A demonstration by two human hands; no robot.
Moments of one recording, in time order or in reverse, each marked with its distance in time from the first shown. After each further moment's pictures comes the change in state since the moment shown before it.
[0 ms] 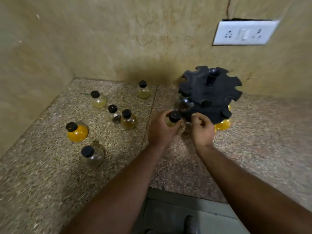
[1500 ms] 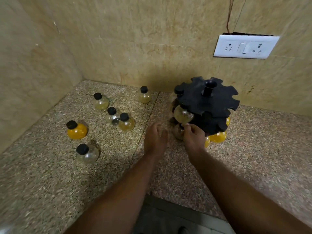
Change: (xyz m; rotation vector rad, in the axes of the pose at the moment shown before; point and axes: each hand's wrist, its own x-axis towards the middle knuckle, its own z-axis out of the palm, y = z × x) left_hand -0.009 -0.017 0.036 0.069 0.069 -0.213; right_hand 0.016 -0.005 -0.018 -0.150 -0.226 -0.019
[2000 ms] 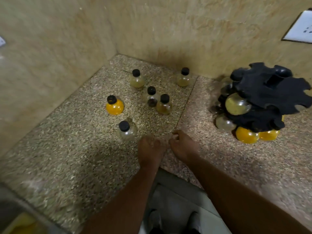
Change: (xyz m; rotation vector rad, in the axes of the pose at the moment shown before) left_hand -0.052 -0.143 -0.110 -0.022 0.229 -0.460; right_hand -0.085 0.037 0.147 -0.630 -0.519 -0.112
